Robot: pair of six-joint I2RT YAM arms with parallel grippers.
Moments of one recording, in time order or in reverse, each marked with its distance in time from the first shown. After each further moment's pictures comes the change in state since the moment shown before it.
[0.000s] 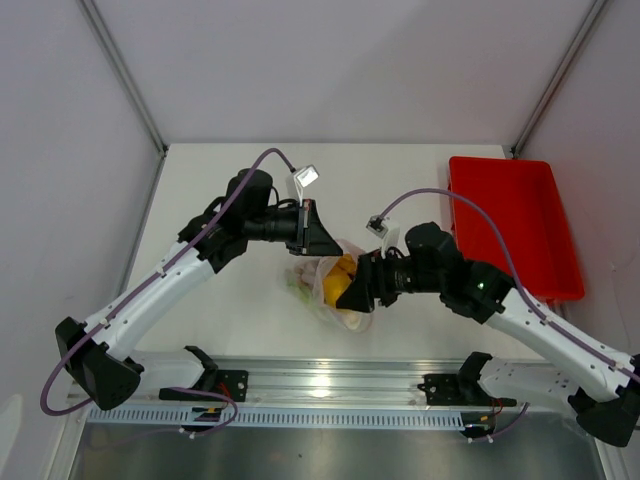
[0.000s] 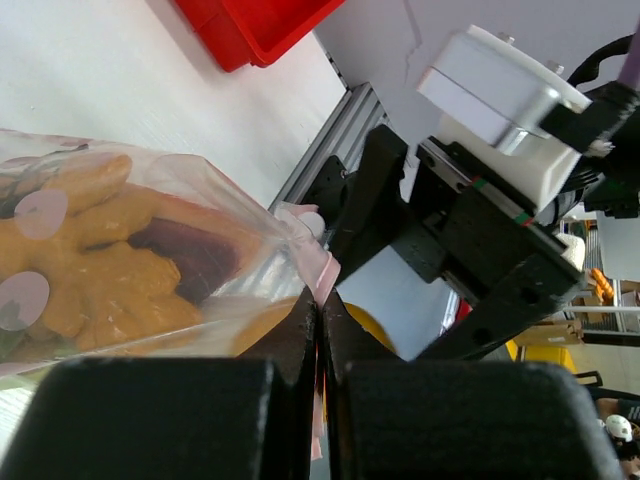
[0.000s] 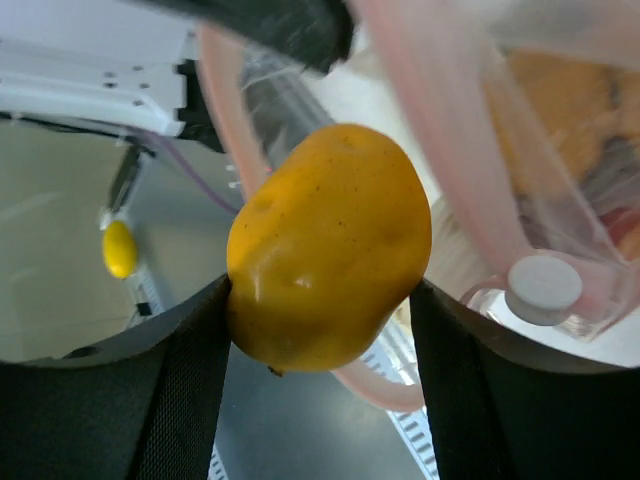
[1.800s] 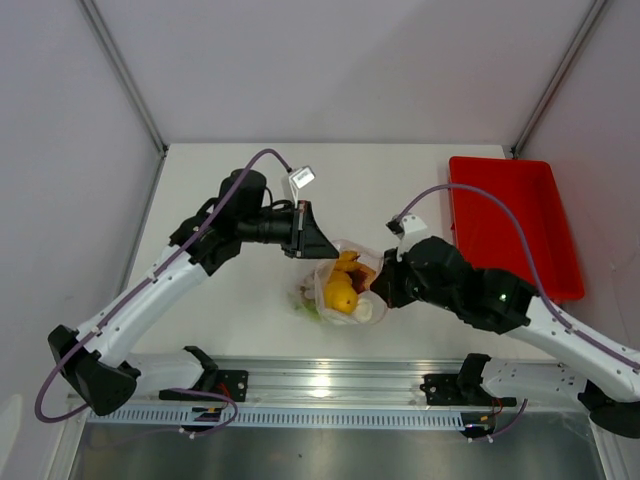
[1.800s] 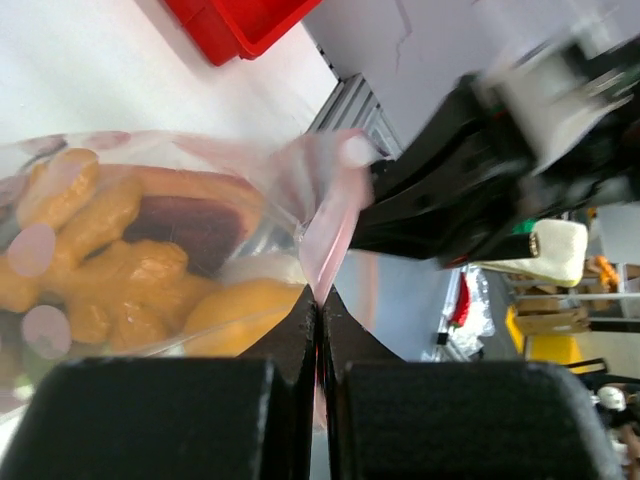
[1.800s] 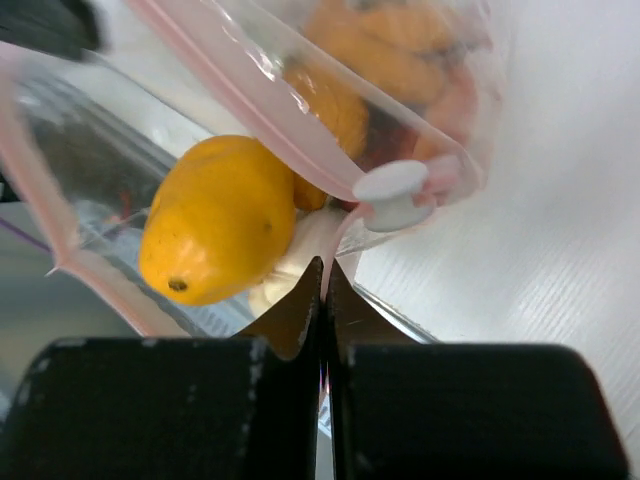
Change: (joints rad) left arm 0.002 -0.028 0.008 -0.031 0.023 0.012; right arm 0.182 -0.014 0.077 -0.227 0.608 -0.017
